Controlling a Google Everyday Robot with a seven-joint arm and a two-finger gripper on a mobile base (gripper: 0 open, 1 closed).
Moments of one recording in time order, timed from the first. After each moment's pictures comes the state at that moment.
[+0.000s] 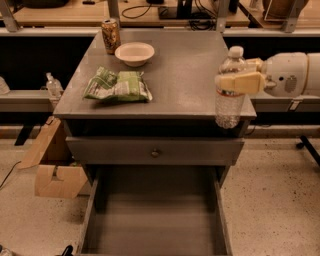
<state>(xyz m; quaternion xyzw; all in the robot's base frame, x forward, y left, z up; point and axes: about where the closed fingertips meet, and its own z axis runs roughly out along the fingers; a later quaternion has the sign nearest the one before) 0.564 -0.165 0.957 -0.41 0.67 0.36 0.50</state>
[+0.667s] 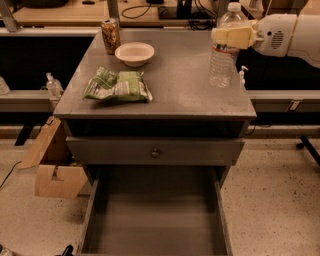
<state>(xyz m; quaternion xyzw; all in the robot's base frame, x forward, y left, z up) 0.670 -0.171 1.017 -0.34 0.67 0.34 0.56</state>
